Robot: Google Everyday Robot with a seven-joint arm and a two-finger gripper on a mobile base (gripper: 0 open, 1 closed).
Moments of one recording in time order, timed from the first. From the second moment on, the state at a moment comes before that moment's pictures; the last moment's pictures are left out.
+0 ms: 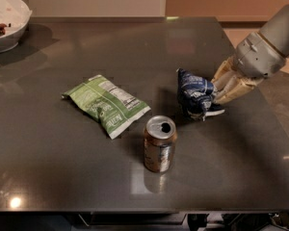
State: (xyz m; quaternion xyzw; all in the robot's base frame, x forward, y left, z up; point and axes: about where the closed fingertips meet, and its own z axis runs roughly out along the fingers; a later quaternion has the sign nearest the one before) arm 0.511 -0.181 0.891 -0.79 0.55 0.16 0.23
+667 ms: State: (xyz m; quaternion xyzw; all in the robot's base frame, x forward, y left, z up) arm 0.482 -0.177 0.884 -0.79 0.54 0.18 0.23
